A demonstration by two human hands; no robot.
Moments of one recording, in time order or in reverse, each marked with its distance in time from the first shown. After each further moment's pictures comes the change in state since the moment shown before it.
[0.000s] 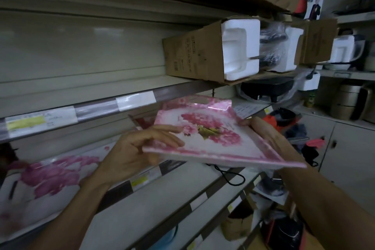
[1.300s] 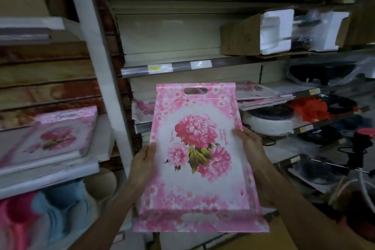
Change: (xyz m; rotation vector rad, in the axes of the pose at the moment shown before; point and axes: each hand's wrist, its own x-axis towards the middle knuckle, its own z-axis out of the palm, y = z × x) left_hand -0.245 0.172 0.115 0.280 0.907 -0.956; right_hand -0.275 0.109 0.101 0.363 -0.233 -0.161
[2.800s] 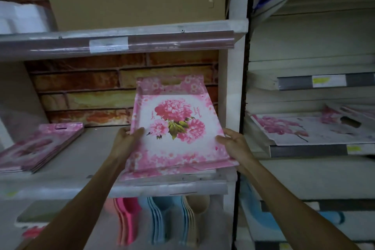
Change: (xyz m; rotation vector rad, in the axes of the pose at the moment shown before) left_hand 0.151 -0.087 -0.435 -0.031 0.418 -0.117; right_hand -0.002 0.113 0.463 -0.287 -0.454 0.027
